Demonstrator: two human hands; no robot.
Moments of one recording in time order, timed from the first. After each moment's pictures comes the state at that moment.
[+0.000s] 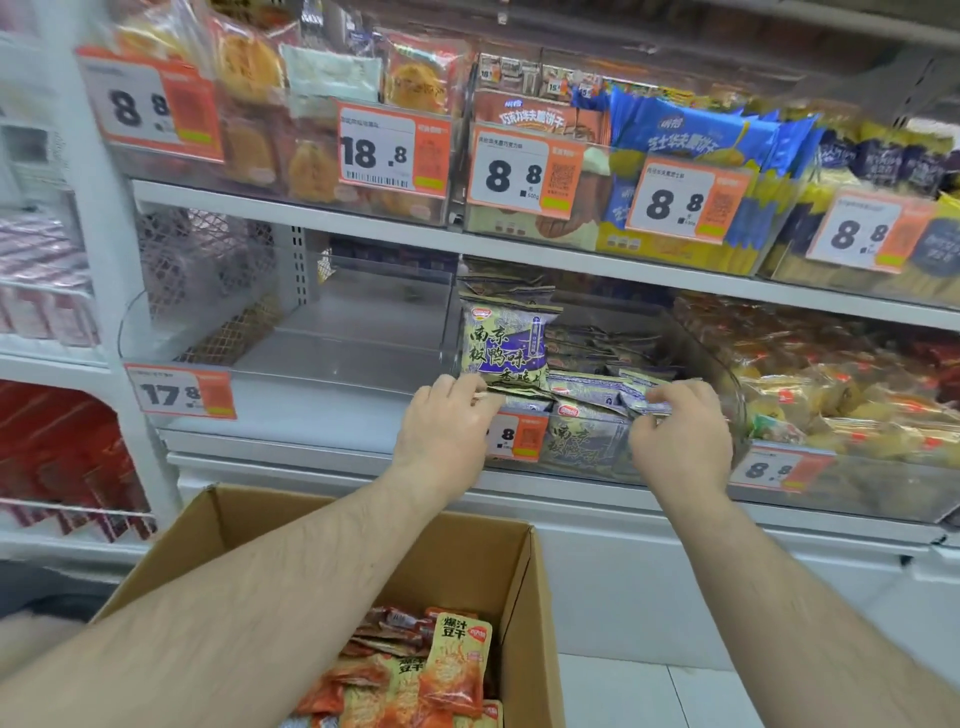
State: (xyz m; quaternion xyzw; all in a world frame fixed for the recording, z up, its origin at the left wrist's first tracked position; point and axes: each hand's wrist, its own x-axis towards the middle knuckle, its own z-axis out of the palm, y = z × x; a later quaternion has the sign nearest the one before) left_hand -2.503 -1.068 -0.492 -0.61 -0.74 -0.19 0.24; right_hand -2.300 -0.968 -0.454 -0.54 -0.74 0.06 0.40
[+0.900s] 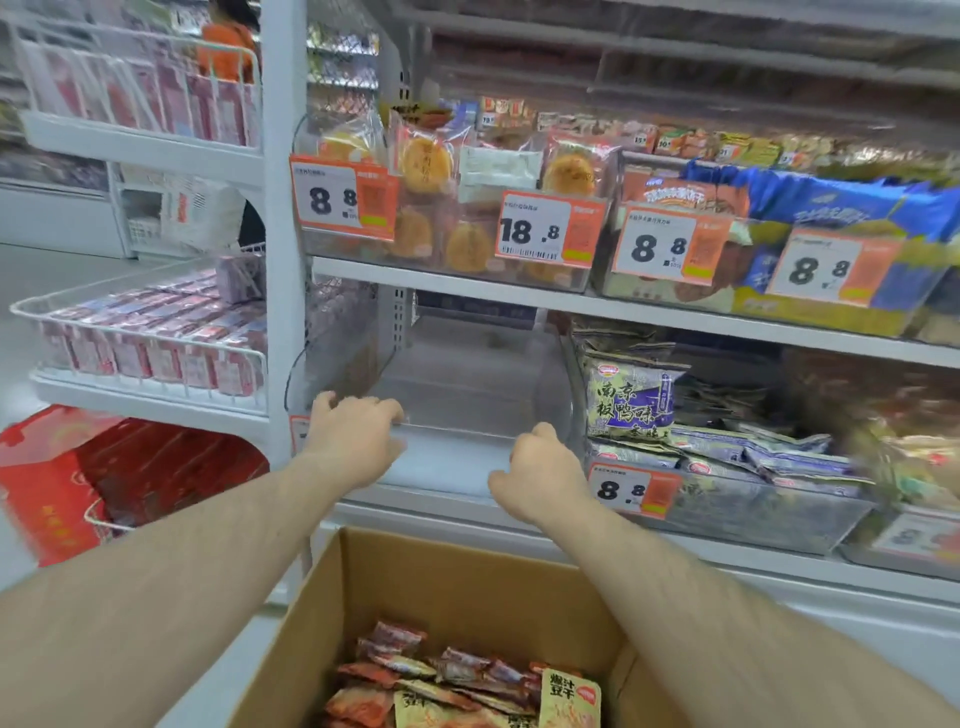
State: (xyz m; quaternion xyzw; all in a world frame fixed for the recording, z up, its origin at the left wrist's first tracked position) left_hand -2.707 -1.177 -0.461 -0.47 -0.87 -0.08 0.10; right_hand -2.517 -1.077 -0.455 -0.43 -0.89 0.10 0.09
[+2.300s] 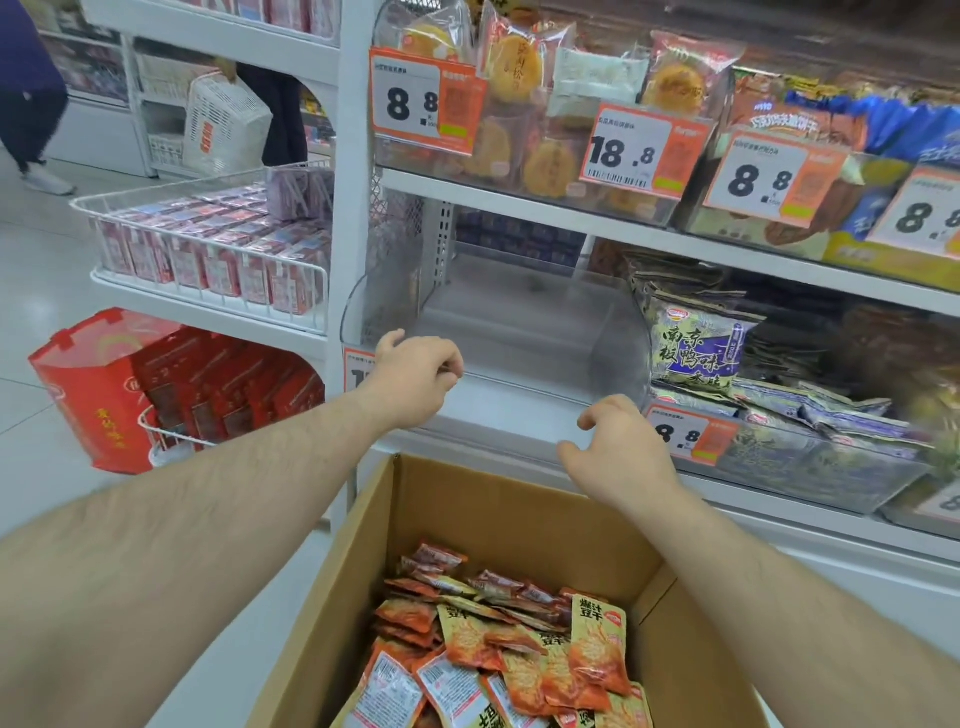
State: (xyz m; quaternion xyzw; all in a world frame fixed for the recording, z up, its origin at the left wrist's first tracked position) left_hand -2.709 -1.201 -0.479 -0.54 -0.79 -0.28 0.02; right_hand -2.483 -1.115 -0.469 -0.44 -0.88 0.08 0.16
